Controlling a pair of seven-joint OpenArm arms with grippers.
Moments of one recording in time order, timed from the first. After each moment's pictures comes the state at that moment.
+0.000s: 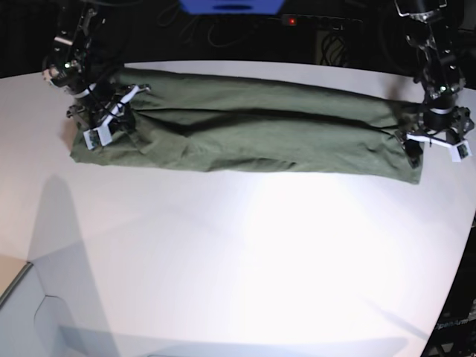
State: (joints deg) left arm 12.3 -15.0 -25.8 80.4 -21.2 -4.3 17.8; right arm -17.0 0.5 25.2 95.1 7.5 39.9 -37.7
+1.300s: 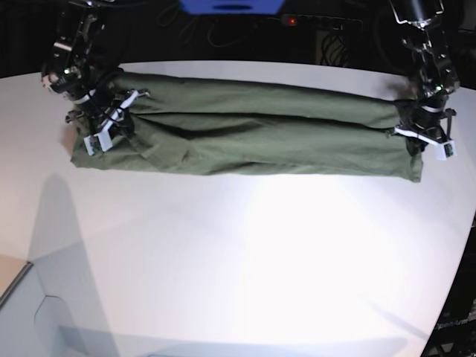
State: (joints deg) left arm 10.3 -14.7 -26.1 74.7 -20.6 -14.3 18.0; right arm -14.8 0.7 25.2 94.8 6.5 39.9 -38.9
